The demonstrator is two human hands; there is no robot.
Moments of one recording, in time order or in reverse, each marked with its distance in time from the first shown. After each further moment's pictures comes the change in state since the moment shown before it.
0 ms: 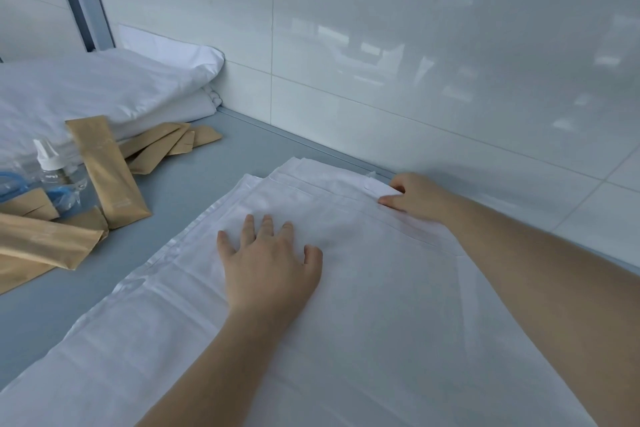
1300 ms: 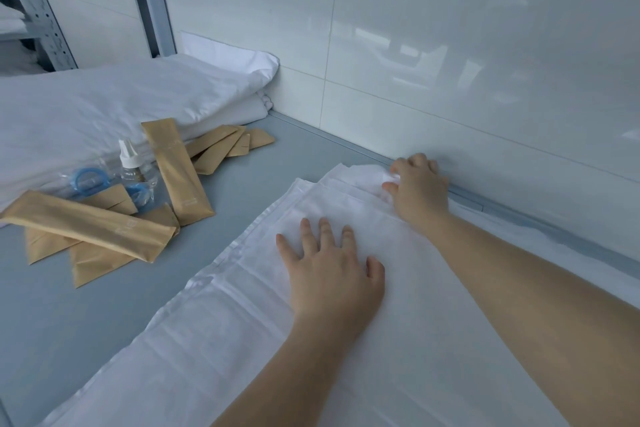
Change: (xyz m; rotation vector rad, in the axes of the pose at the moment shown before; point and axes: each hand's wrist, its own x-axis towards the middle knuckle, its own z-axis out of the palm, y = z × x) left_hand 0.002 0.000 0.007 0.014 -0.053 0.030; right_hand 0.027 -0.087 0.048 -0.177 0.442 0.008
